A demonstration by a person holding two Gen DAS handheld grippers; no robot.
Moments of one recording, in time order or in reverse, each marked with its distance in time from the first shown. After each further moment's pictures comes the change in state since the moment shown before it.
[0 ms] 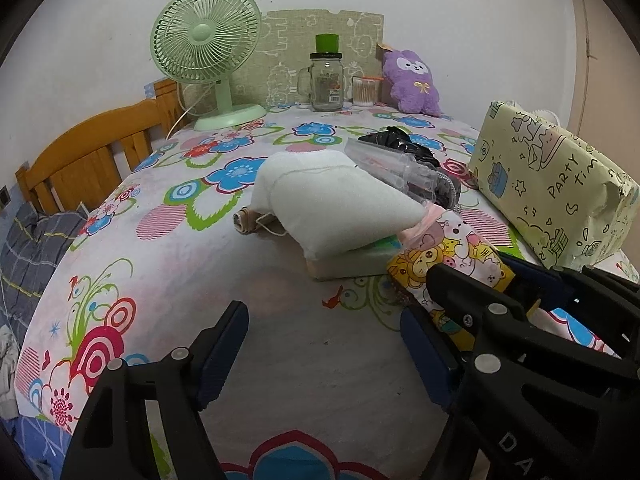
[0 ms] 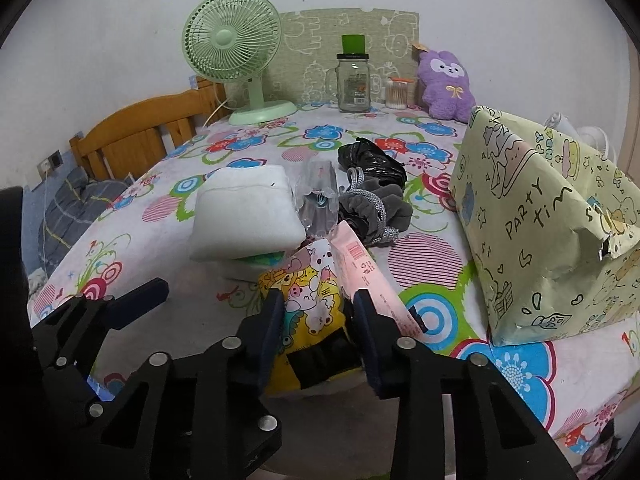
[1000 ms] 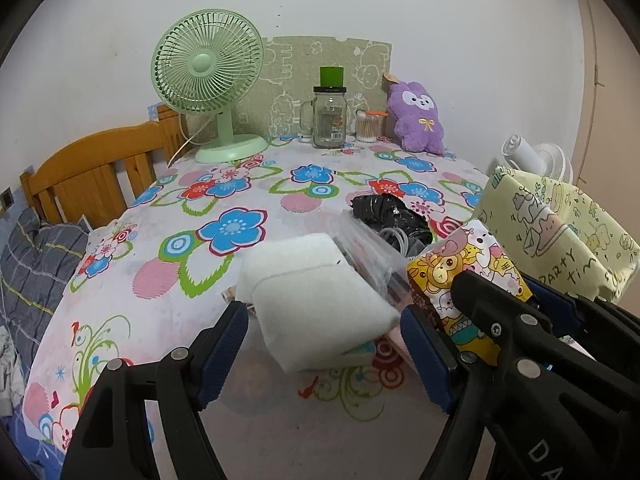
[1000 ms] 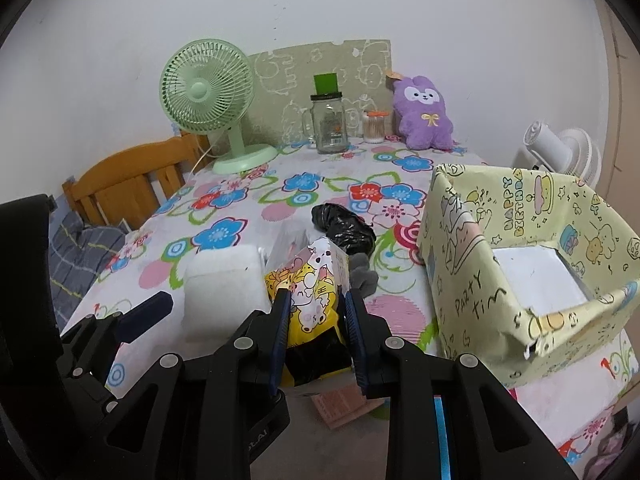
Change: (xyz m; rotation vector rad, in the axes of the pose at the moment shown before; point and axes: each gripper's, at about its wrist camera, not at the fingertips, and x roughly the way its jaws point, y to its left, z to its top) left arm -0.004 -0.009 0.049 -0.049 -0.070 0.003; right arm -0.023 -0.024 0.043 0.087 -0.098 -0.018
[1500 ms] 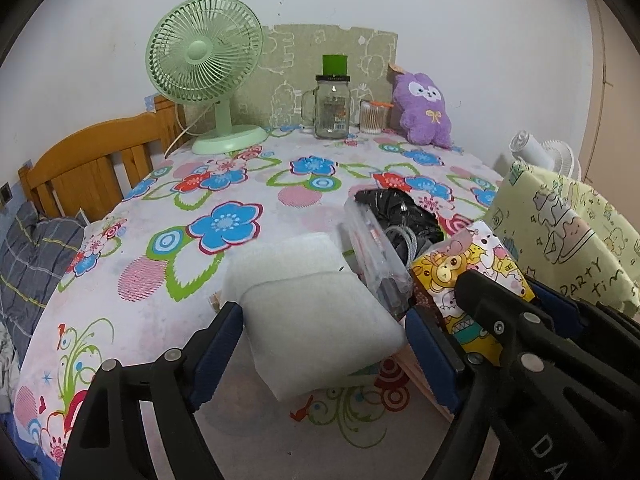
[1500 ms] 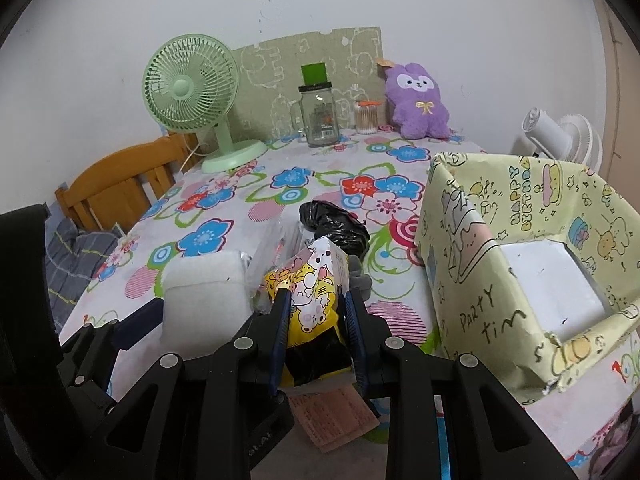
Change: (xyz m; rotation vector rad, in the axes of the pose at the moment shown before) left arm 0.025 -0.003 0.003 -0.007 0.041 0.015; right arm 0.024 -0.009 0.005 0.029 0.031 -0.007
